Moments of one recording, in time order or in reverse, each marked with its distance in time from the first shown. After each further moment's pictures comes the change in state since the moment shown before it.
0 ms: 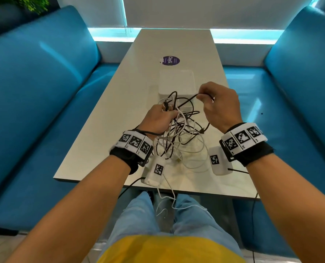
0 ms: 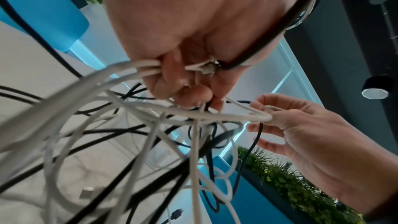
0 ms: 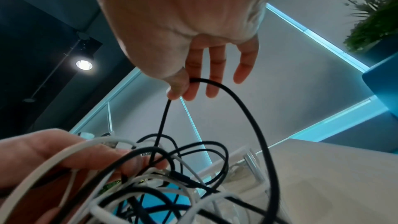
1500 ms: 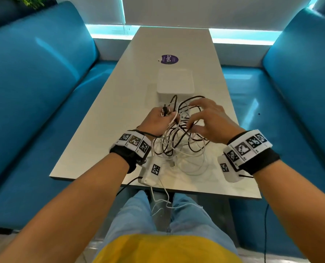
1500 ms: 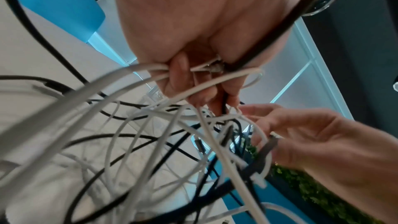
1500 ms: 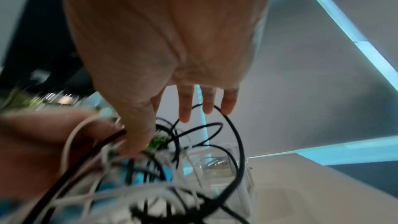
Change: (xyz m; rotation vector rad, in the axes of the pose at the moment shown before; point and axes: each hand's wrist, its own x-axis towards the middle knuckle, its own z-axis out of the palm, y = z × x) left_hand 0.021 -0.030 0.008 0.053 -0.060 0.187; right_hand -0.020 0.015 -0.002 -0.293 -0.573 -0.210
